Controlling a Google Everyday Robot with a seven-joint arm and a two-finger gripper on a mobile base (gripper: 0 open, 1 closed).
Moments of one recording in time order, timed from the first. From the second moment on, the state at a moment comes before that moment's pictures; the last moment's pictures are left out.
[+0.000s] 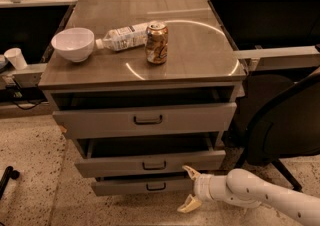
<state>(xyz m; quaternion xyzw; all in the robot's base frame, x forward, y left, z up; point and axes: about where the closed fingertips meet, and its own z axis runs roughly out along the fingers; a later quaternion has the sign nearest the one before) 0.468 -0.097 0.362 -0.60 0.68 0.19 0.37</state>
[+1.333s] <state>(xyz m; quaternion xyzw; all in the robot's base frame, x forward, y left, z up) 0.505 -0.090 0.350 -0.60 0.69 0.16 0.38</state>
